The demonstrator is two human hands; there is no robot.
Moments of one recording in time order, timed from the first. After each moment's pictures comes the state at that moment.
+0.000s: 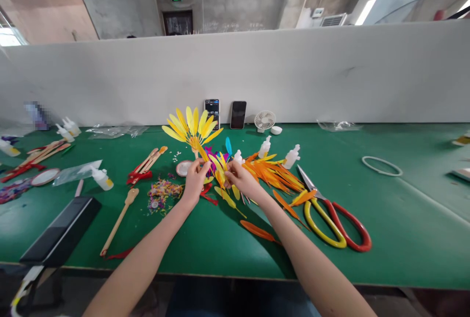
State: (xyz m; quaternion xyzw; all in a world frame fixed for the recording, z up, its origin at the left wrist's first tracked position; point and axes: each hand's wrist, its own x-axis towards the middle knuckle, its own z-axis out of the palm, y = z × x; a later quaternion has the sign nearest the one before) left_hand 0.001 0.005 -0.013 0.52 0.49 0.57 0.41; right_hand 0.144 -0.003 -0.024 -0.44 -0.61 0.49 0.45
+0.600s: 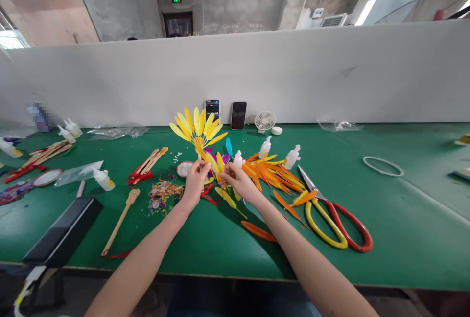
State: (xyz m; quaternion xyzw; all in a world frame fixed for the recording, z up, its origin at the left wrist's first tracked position) left_hand 0.003 0.005 -0.012 0.51 0.45 0.58 0.45; right_hand 0.133 -0.004 -0.027 -0.41 -0.56 0.54 0.48
